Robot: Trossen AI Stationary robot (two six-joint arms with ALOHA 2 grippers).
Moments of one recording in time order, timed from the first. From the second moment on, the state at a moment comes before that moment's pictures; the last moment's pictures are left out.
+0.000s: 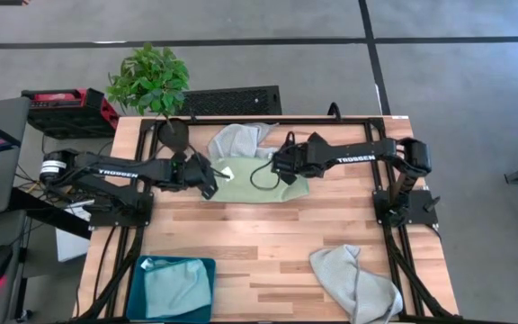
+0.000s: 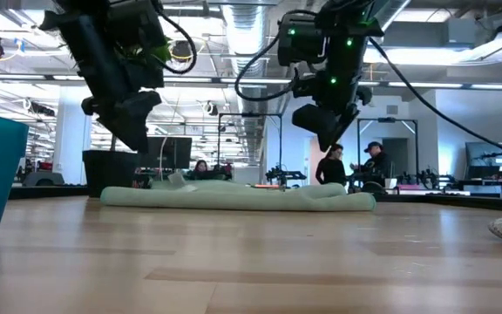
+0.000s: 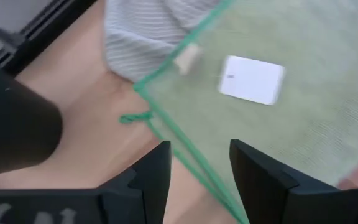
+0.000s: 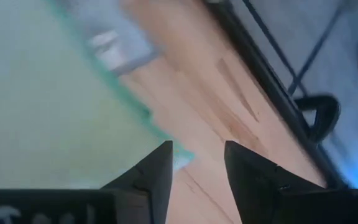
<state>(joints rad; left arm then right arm) 0.07 1.26 0.73 -0.64 -0.53 -0.59 -0.11 1.79 1.30 -0.92 0.65 0.42</state>
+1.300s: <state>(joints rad) -0.40 1.26 0.73 -0.64 -0.59 -0.85 0.01 1.79 1.07 -0.70 0.22 -0.13</state>
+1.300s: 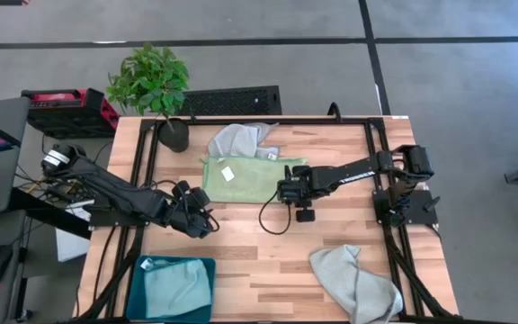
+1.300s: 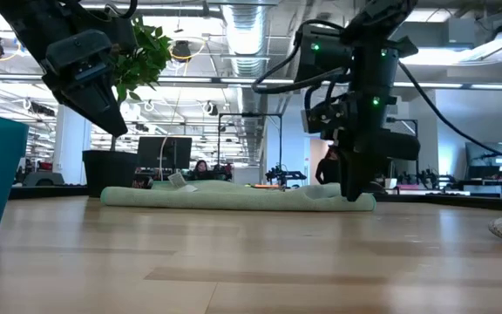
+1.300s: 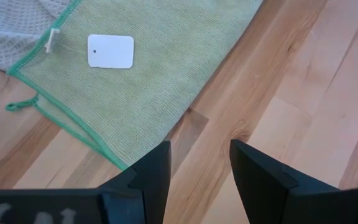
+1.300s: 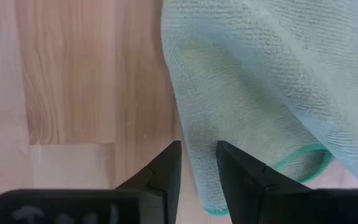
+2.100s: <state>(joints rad) -0.40 1.26 0.73 -0.64 -0.59 -0.85 -0.01 1.79 1.03 -0.67 0.26 -0.11</state>
